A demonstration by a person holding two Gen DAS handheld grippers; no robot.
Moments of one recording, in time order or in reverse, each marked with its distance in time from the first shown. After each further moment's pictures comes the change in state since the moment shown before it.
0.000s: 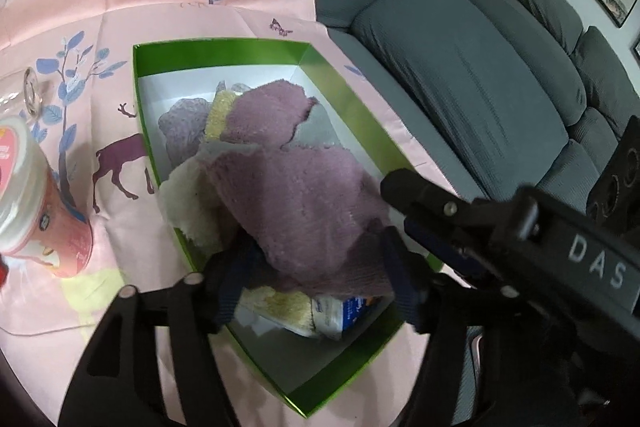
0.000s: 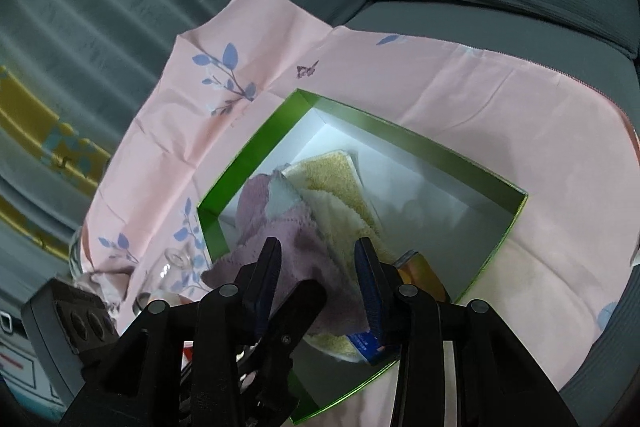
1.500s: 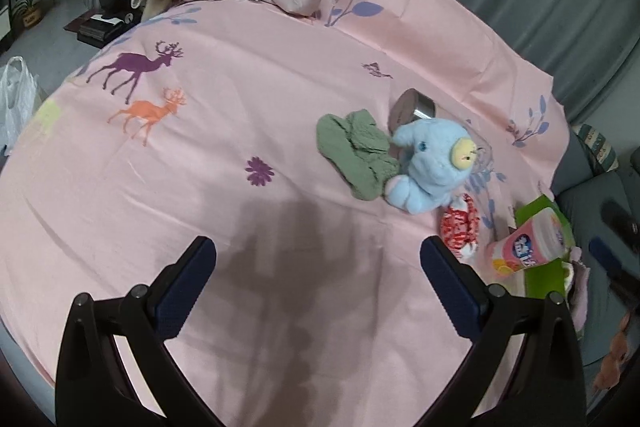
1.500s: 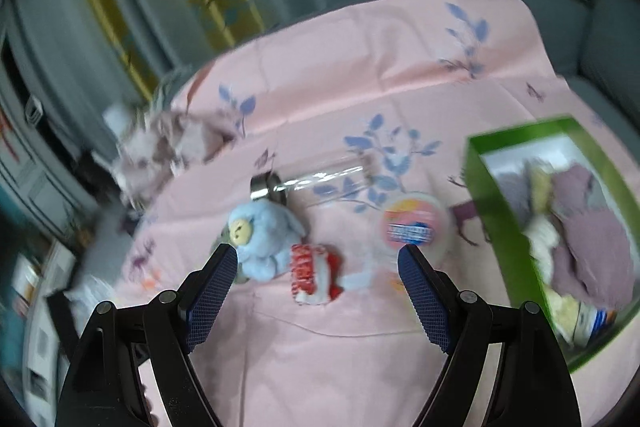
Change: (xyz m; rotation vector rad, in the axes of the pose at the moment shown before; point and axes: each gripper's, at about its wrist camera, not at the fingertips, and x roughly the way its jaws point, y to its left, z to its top) left arm -0.246 0.267 -0.125 -0.575 -0.316 0.569; right arm 0.022 0.246 -0.141 -0.671 0.146 0.175
